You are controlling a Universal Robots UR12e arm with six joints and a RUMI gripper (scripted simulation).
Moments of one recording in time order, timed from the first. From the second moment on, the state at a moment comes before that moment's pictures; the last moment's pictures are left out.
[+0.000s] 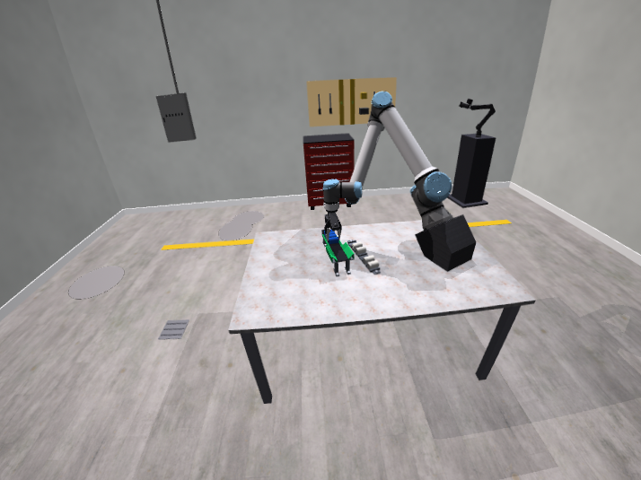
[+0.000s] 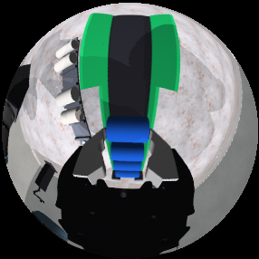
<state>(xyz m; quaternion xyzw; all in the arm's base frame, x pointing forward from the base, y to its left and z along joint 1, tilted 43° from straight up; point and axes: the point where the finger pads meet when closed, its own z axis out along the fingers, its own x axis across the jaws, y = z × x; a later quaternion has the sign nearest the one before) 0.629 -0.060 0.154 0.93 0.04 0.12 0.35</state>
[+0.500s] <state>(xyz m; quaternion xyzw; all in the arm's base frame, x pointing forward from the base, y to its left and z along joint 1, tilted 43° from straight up) 0.629 -0.060 0.154 0.93 0.04 0.12 0.35</state>
